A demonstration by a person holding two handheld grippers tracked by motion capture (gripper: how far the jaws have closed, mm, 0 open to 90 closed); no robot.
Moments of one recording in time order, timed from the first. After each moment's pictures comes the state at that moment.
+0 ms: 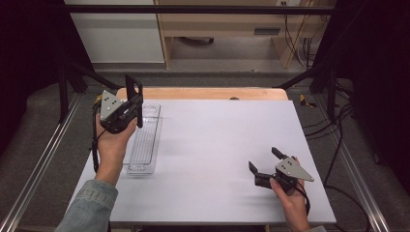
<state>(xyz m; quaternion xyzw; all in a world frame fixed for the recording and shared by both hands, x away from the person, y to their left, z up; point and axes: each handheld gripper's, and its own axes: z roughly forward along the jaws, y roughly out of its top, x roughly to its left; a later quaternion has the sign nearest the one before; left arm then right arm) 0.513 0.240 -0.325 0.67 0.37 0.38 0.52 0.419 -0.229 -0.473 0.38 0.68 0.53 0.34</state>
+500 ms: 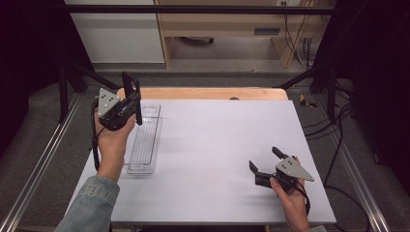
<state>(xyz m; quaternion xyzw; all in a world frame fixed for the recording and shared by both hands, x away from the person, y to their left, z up) 0.520 0.244 -0.325 0.64 0.39 0.38 0.54 0.421 -0.230 -0.473 0.38 0.67 0.53 0.34</state>
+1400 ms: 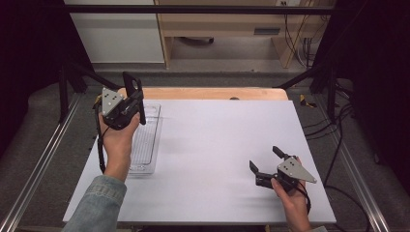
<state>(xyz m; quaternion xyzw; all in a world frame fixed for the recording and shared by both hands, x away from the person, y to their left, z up) 0.519 0.231 -0.322 0.62 0.42 0.38 0.54 0.416 -0.230 -0.467 0.37 0.67 0.55 0.35</state>
